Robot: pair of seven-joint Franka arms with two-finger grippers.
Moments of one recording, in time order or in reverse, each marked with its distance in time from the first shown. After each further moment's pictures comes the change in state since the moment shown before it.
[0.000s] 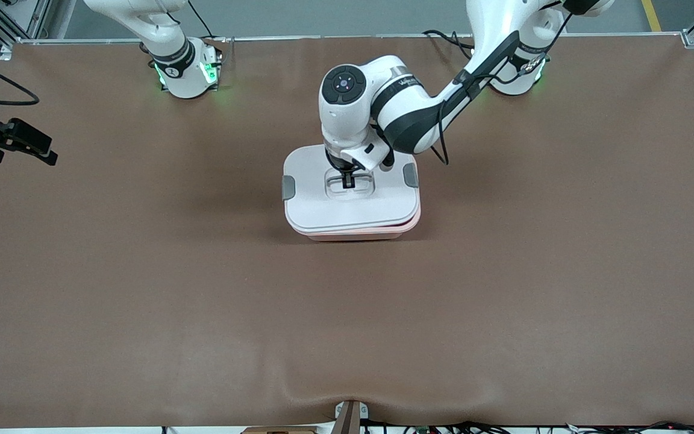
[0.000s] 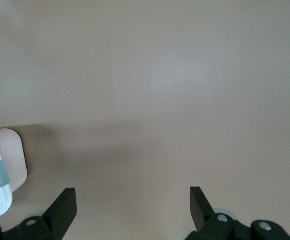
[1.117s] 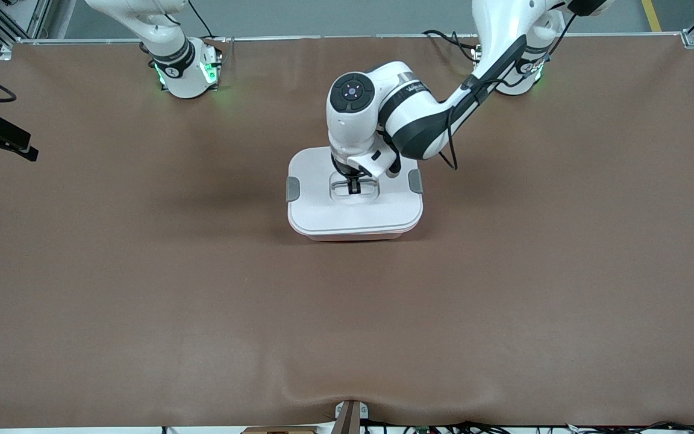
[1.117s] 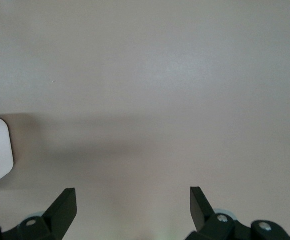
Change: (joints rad) left arm 0.031 0.001 -0.004 -0.004 0.000 0.001 0.020; right arm -0.066 0.003 0.002 0.003 0.001 -0.025 -0.109
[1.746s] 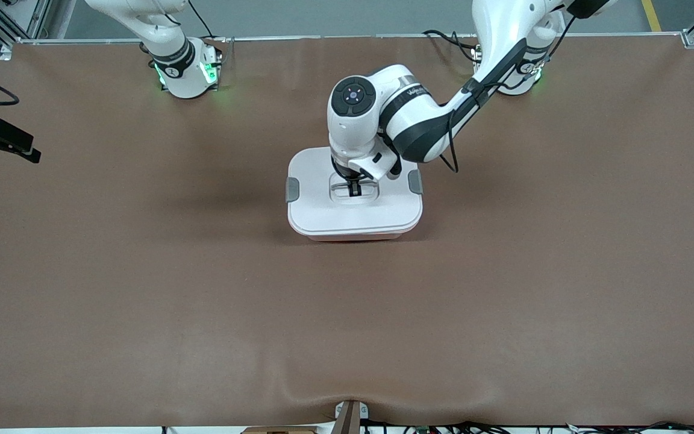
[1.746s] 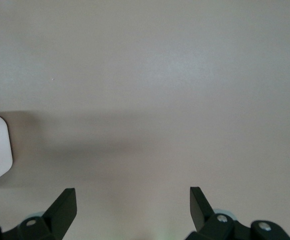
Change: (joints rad) left arm 0.003 0.014 0.000 0.013 0.000 0.004 -0.020; right arm 0.000 0.013 0.001 0.000 0.000 0.000 -0.008
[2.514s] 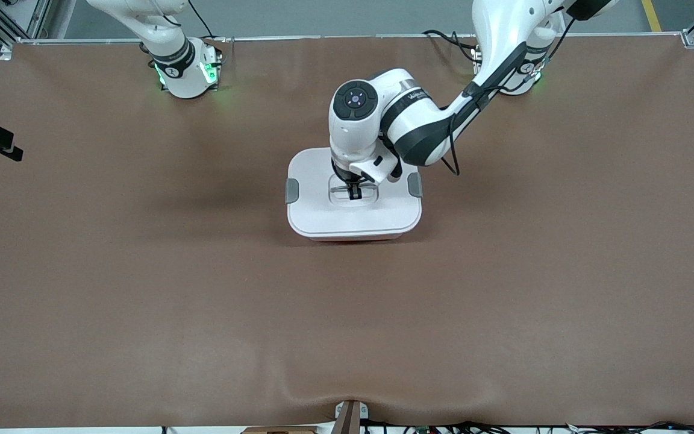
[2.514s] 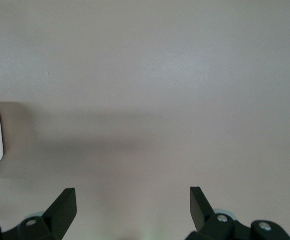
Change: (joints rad) left arm -0.001 0.007 0.009 0.005 -0.001 0.020 -0.011; right arm -0.063 0.003 0.003 0.003 0.011 -0.003 -0.112
